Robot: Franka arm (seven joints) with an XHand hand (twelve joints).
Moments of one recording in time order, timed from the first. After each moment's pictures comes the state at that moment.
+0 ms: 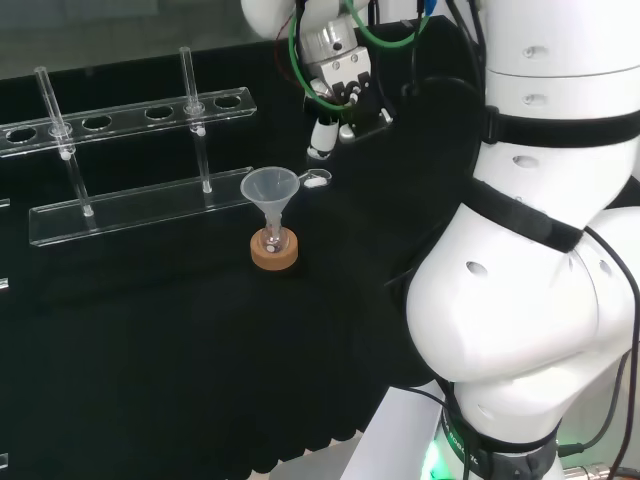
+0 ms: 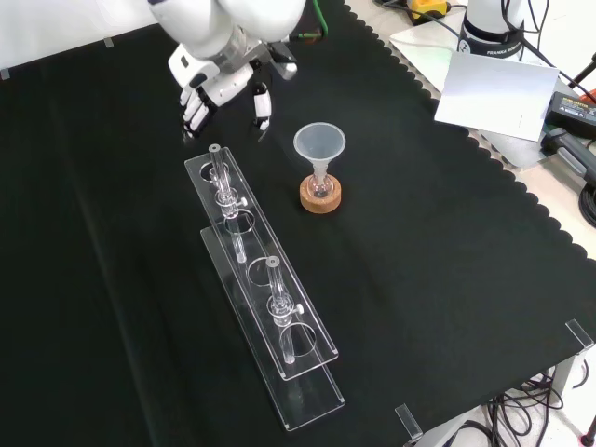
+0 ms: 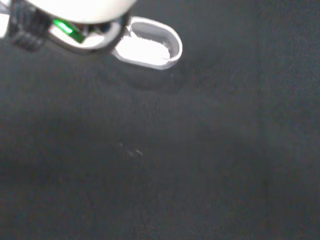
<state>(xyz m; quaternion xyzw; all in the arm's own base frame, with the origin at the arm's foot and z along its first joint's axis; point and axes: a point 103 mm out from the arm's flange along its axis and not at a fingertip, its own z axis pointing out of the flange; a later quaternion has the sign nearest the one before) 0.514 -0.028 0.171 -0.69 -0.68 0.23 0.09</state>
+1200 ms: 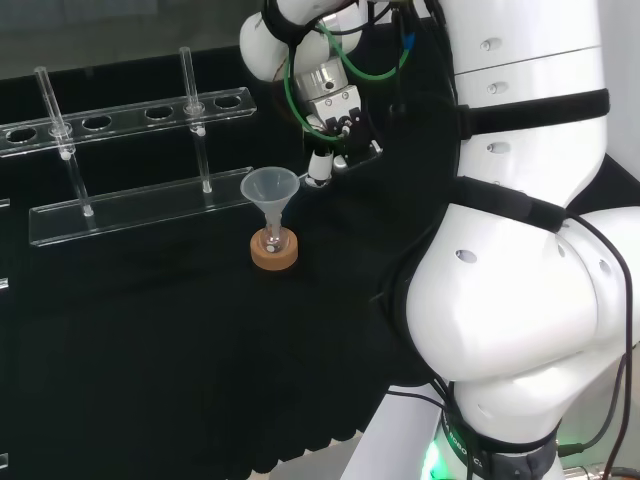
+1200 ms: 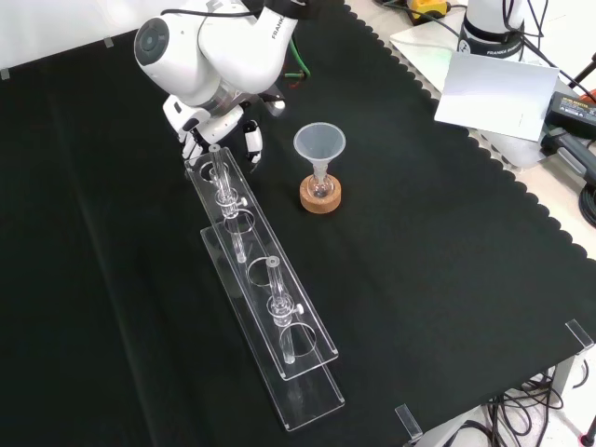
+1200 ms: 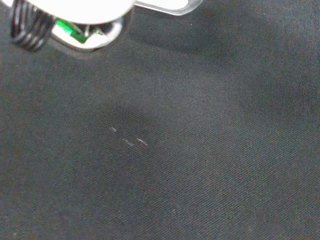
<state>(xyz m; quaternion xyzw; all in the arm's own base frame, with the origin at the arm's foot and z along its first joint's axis) 0.539 -0.032 0.099 -0.68 -0.68 0.24 0.10</state>
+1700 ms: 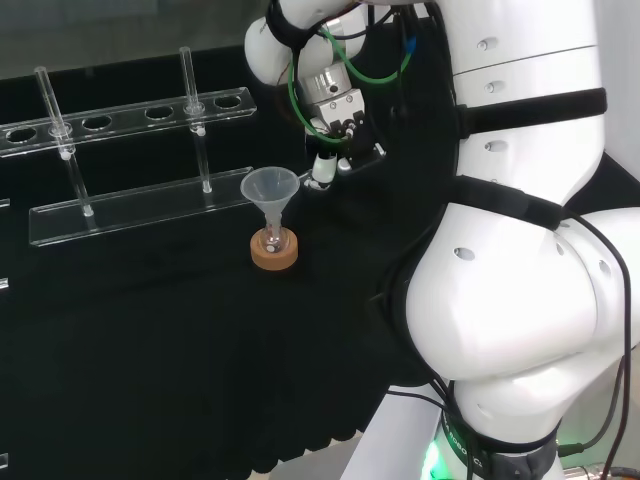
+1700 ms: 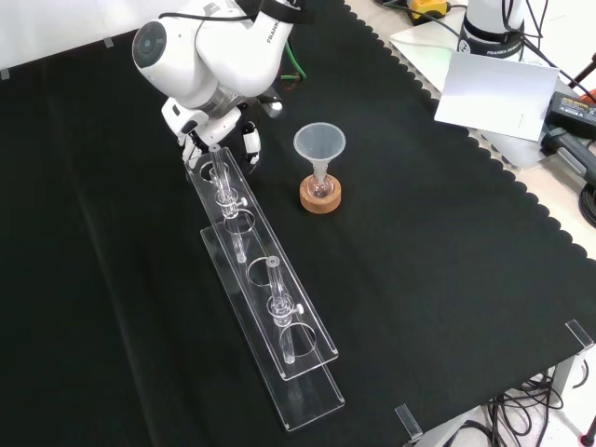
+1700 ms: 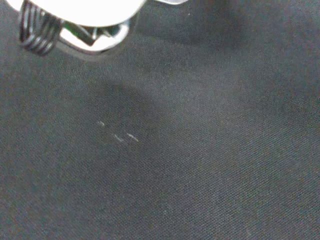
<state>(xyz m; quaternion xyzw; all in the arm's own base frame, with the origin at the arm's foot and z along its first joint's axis) 0.542 -0.039 0.088 -0.67 -0.69 0.24 0.11</state>
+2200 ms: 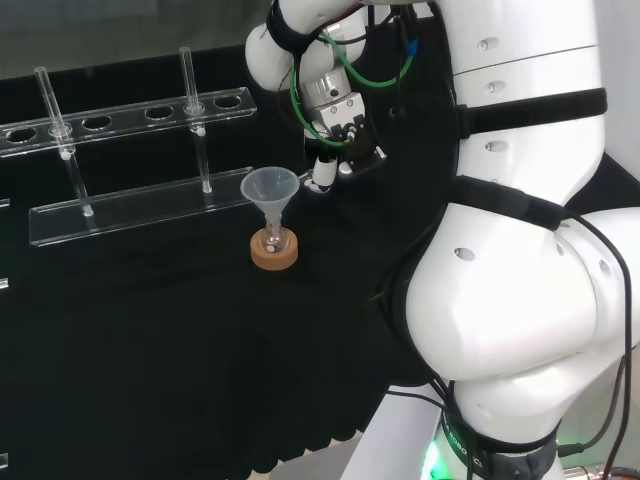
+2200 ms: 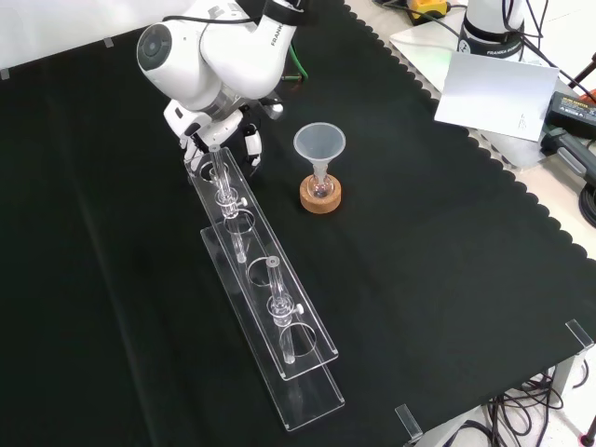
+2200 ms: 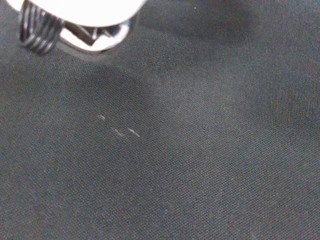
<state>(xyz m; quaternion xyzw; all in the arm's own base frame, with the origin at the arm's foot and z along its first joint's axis) 0.541 -0.038 0.084 -0.67 -0.70 0.23 0.10</state>
